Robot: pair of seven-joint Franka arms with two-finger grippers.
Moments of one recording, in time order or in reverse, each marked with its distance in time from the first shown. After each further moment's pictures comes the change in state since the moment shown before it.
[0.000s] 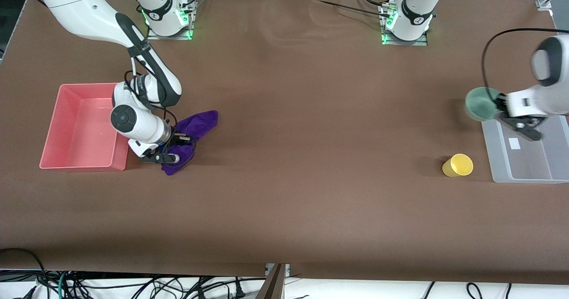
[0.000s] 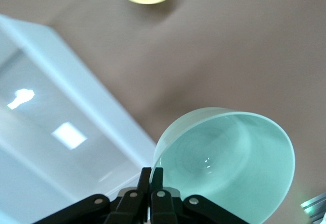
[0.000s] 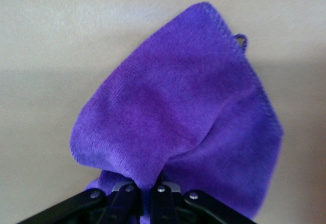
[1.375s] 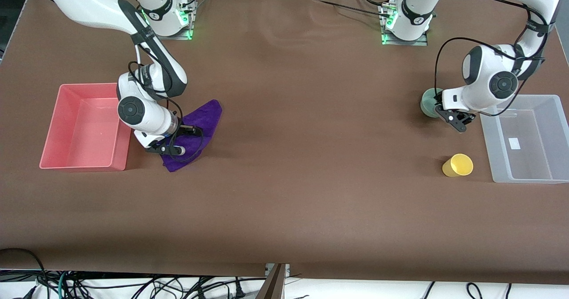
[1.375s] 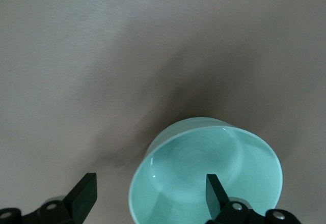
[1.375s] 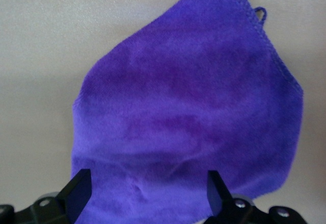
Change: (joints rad) left arm -0.157 0.021 -0.006 -0.513 0.000 0.504 -0.100; right arm 0.008 -0.050 0.051 -0.100 0.012 0.053 0.118
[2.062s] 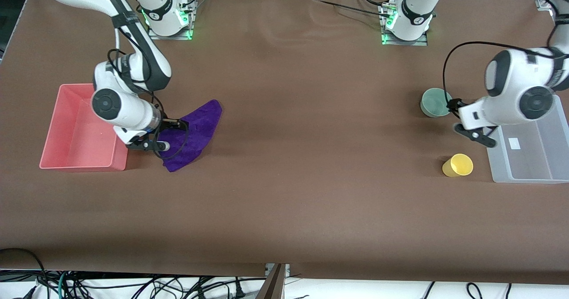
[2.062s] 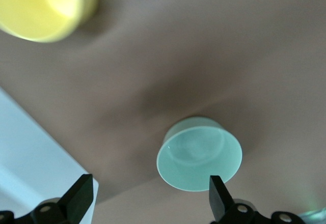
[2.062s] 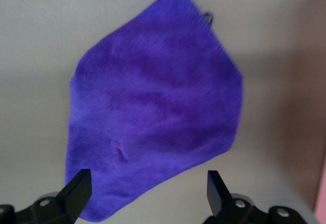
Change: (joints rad) left arm -0.075 -0.001 0.000 0.332 -0.012 -0.468 -0.236; right arm -0.032 -0.114 0.003 0.009 0.028 -0.176 -0.044
